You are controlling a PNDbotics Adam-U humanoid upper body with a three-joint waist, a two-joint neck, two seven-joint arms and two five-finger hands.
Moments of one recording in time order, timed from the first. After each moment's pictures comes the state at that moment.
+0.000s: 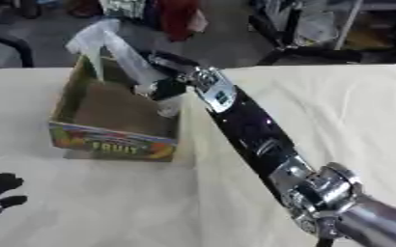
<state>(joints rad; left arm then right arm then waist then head) -0.24 0.11 -0.06 -1.73 0.29 -0.02 -0.57 -1.08 -0.23 -0.07 -0.77 0.47 -0.60 0.51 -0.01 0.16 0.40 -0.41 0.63</state>
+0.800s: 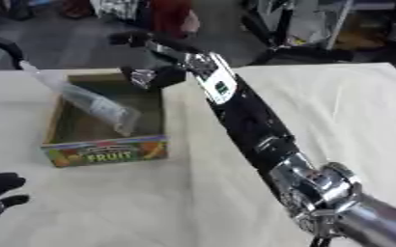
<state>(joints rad) -0.20 0.11 -0.05 -1.72 0.28 -0.02 -0.56 -1.05 -0.27 -0.13 -0.85 0.53 -0.62 0.43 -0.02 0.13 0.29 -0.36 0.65</state>
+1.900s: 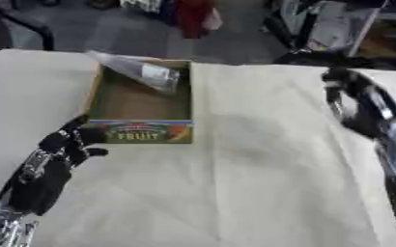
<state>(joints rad) -0.07 0.19 0.00 -1.76 0.23 -0.14 -0.54 -0.16 -0.26 -0.21 -1.50 -0.02 -0.47 0.42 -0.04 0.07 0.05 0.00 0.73</state>
